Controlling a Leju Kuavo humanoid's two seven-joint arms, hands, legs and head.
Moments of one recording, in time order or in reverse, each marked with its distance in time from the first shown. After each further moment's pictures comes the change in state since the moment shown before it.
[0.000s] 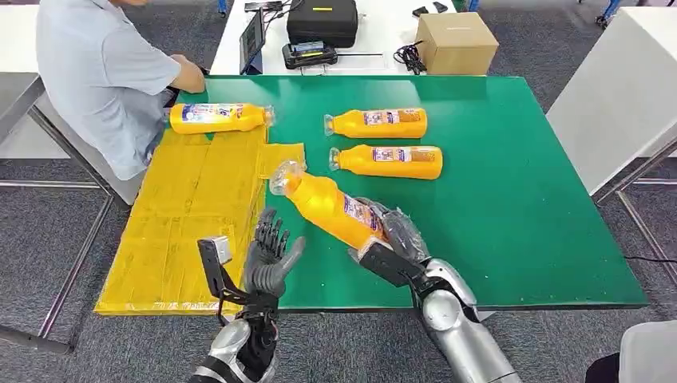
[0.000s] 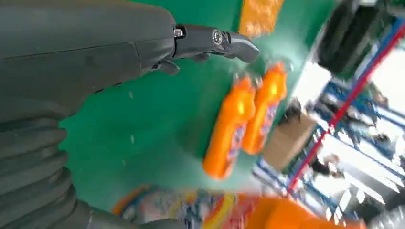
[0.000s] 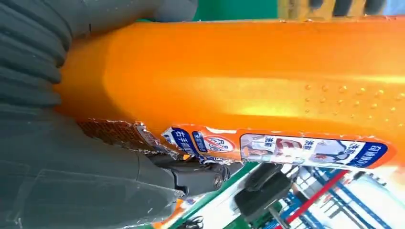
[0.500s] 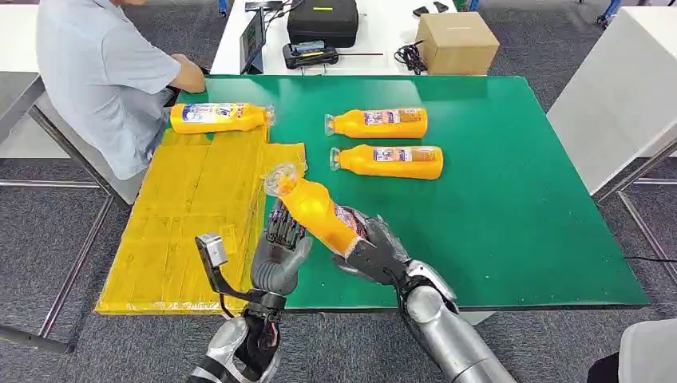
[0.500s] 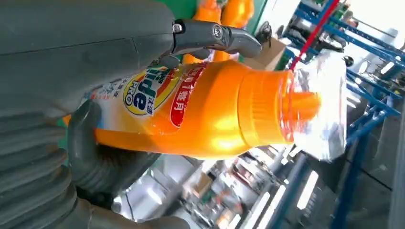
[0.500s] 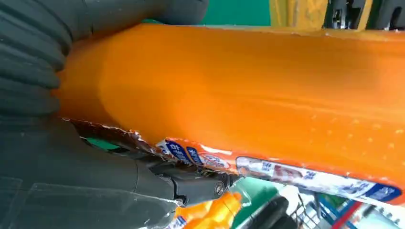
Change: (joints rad) left arm 0.010 0.017 -0.037 -0.077 0.033 -0.196 -0.001; right arm -0.082 0.029 0.073 0.220 -0.061 0.014 -0.042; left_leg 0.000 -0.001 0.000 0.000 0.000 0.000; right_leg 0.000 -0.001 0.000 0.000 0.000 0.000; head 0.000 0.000
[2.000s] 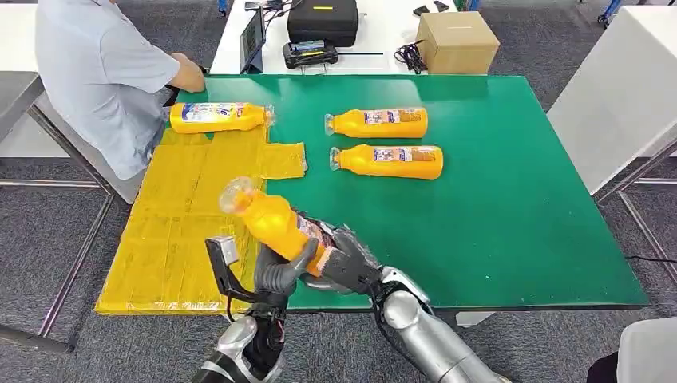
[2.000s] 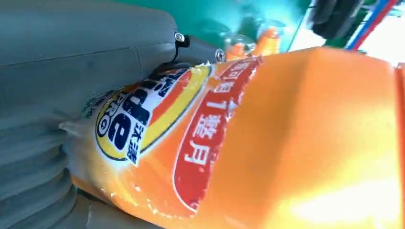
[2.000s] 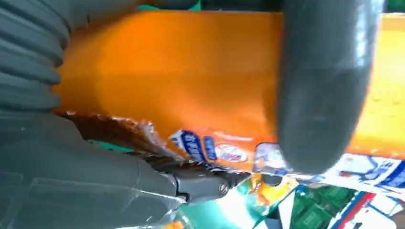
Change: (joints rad) left arm -0.035 -0.006 -0.006 0.112 0.042 0.118 -0.069; right arm -0.034 0.021 0.161 0.042 -0.150 0.038 0.005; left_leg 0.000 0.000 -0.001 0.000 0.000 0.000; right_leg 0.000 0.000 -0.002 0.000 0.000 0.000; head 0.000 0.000
